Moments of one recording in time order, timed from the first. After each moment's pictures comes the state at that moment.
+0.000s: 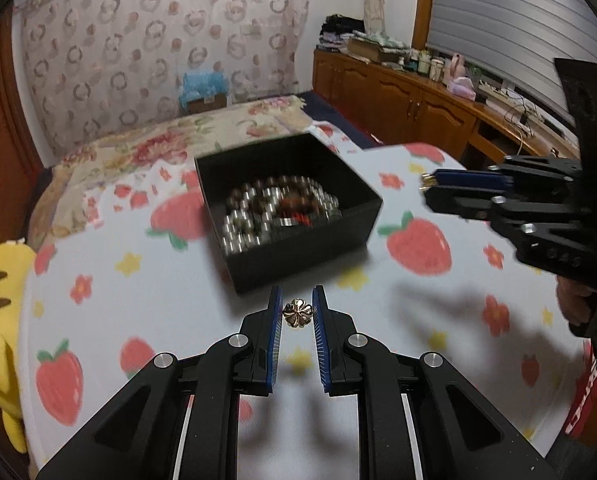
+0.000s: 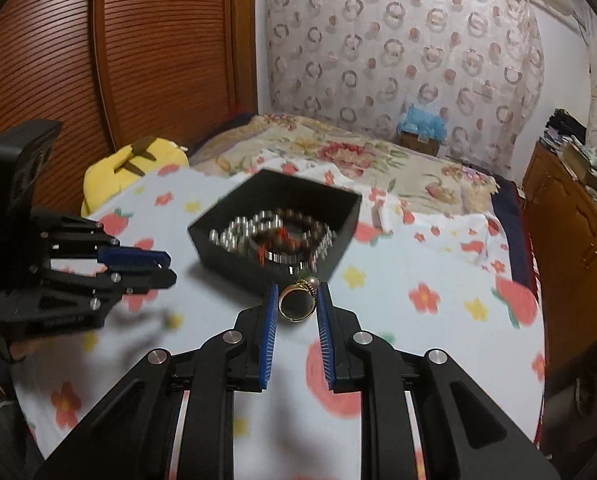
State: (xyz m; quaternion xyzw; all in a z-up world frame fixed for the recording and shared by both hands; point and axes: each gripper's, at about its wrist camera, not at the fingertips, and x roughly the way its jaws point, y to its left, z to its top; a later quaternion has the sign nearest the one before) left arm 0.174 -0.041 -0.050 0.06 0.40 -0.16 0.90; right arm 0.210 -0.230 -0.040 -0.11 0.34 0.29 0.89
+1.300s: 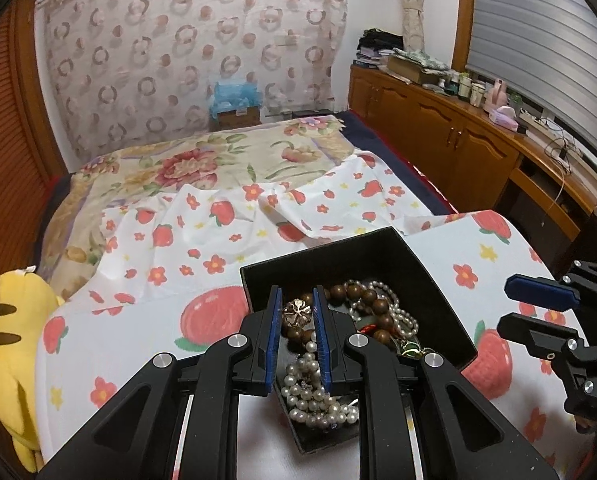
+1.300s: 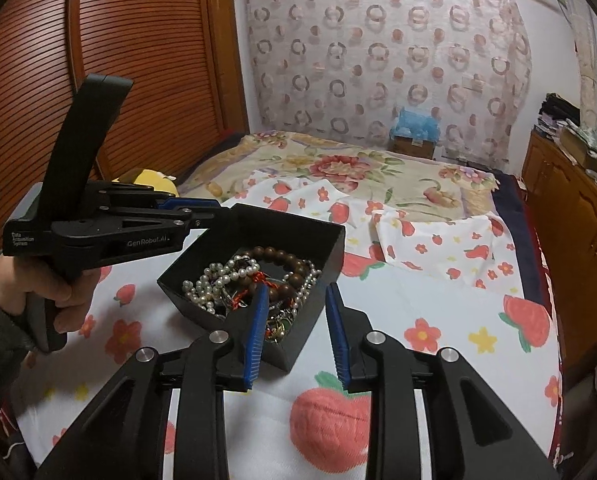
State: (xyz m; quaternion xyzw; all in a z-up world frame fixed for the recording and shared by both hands) left arm 0.286 -0.031 -0.032 0.04 0.39 -0.11 0.92; right arm 0.248 -0.236 -0.042 -0.05 0.33 0.28 0.90
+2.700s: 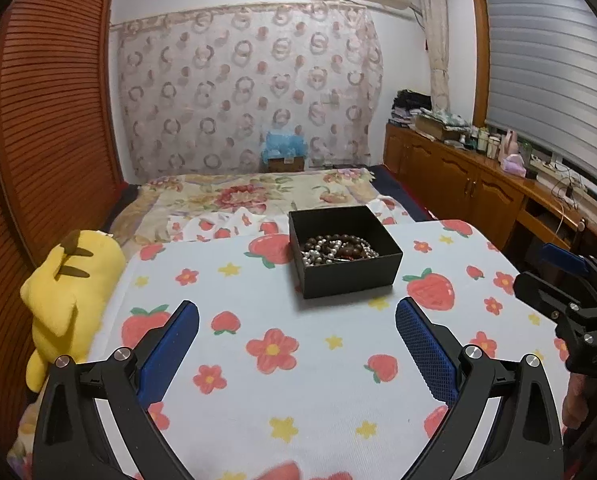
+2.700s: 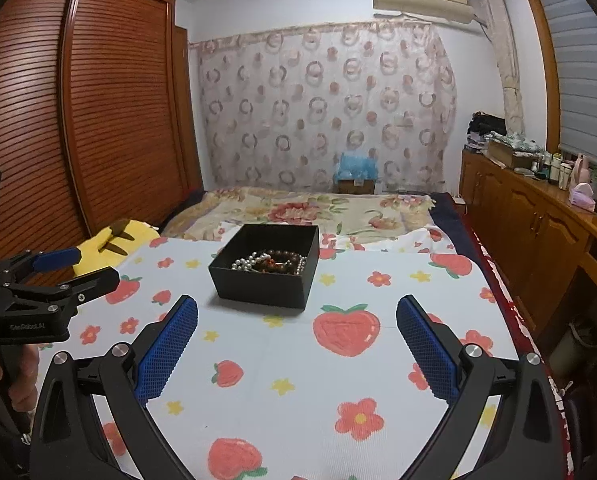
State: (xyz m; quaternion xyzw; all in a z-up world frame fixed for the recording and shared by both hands) left arm 0.060 -0.014 0.007 0.01 0.28 -0.02 0.96; right arm 0.077 -0.268 -0.013 0.00 0.24 0.18 0.96
